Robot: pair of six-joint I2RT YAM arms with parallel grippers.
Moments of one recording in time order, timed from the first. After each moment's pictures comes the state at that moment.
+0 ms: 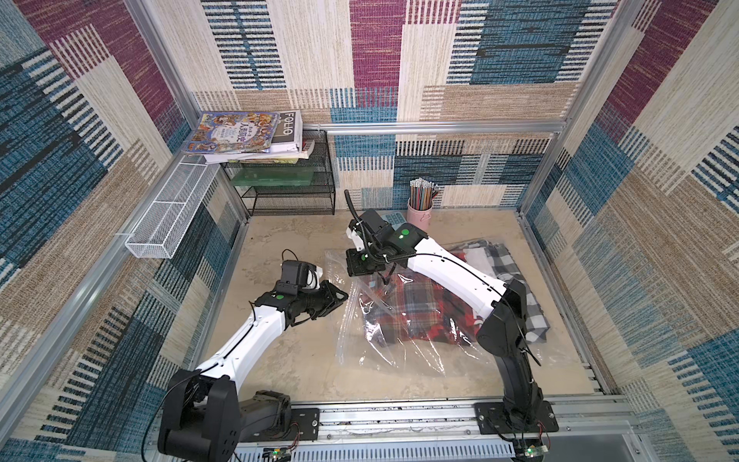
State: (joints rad) left arm -0.20 1.27 0.75 -0.38 0.61 -0.81; right arm 0.89 2.09 2.15 -0.97 -0.13 0.56
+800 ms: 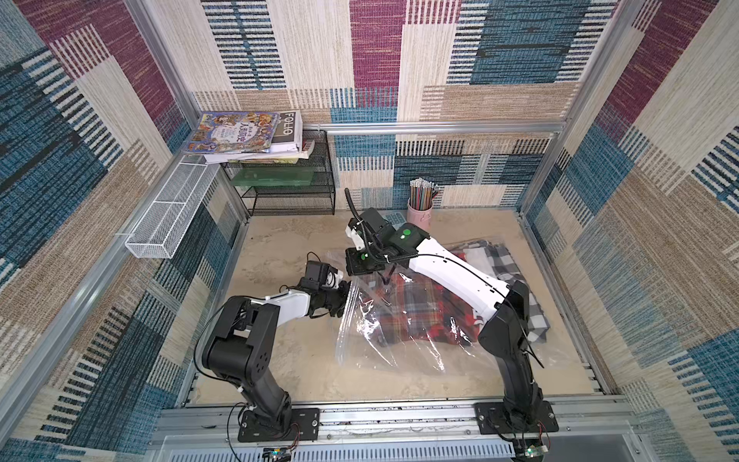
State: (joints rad) left arm -0.26 1.70 0.80 -0.03 0.72 -0.83; right arm 0.90 2.08 2.15 -0.95 -0.13 0.57
